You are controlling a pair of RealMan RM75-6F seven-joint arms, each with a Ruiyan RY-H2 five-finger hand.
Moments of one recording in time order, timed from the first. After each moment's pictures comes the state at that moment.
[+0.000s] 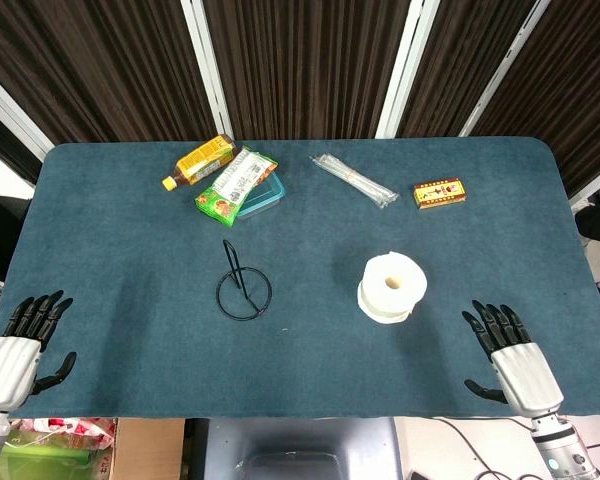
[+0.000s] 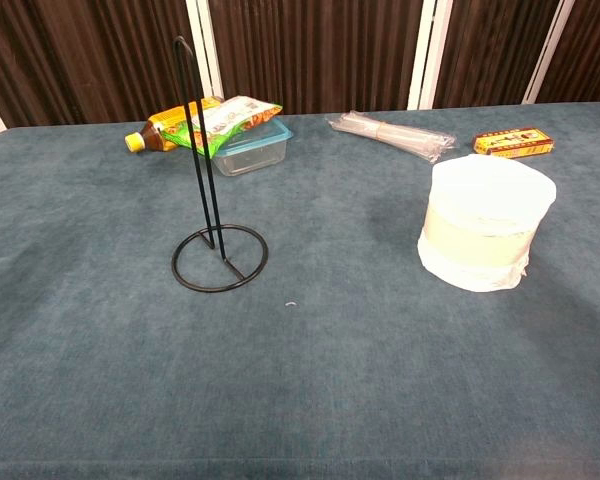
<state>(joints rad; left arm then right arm) -0.14 -1.13 0.00 -1.54 1.62 1.51 -0.06 0.09 -1.19 -0.05 -1.60 -1.70 1.47 -0.17</state>
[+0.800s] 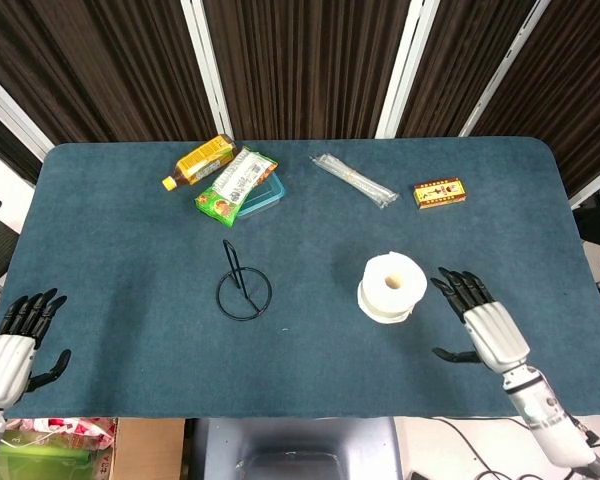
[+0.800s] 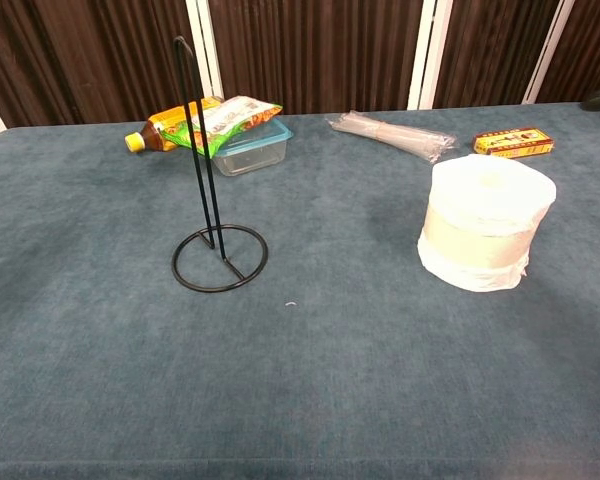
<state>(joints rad) -0.14 -1.12 -0.01 -1.52 1.60 1.50 -0.09 0.30 -1.21 0.06 -1.54 -1.65 1.28 0.12</state>
